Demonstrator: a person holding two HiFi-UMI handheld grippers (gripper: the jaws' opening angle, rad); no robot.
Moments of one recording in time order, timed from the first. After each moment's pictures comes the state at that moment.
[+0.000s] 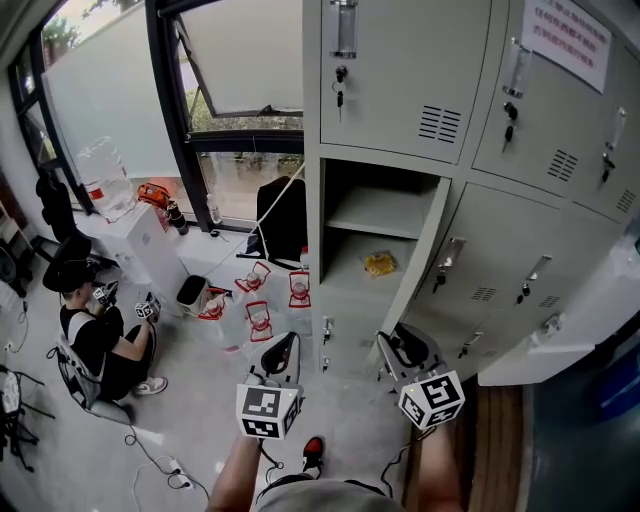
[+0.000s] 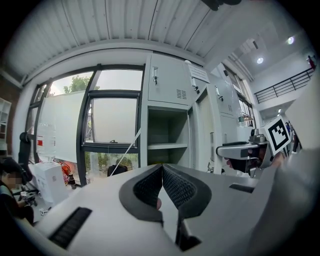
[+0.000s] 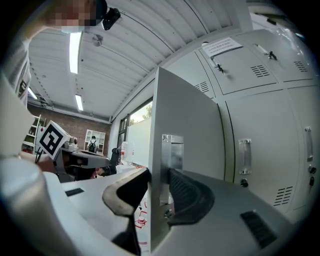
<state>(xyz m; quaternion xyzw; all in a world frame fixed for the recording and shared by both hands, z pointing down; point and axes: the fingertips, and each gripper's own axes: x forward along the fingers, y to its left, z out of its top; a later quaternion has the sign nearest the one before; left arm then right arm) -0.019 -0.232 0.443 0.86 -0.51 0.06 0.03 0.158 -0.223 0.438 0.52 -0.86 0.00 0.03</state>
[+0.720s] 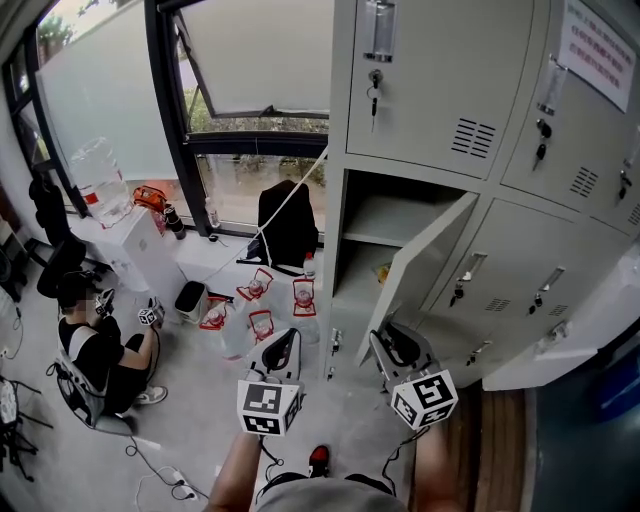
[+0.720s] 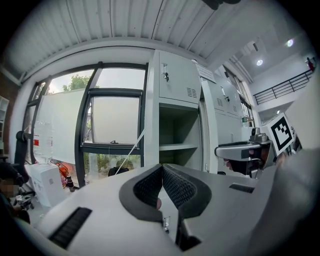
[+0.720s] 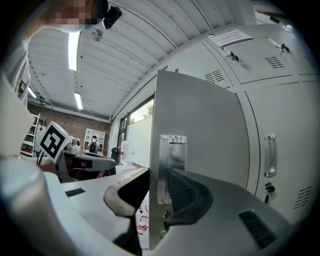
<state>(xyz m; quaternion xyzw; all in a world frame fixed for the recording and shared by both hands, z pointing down) -0.055 -0.291 0.445 0.86 -0.50 0.06 0.03 0.101 -0.276 0.438 0.51 -0.86 0.00 0.03</state>
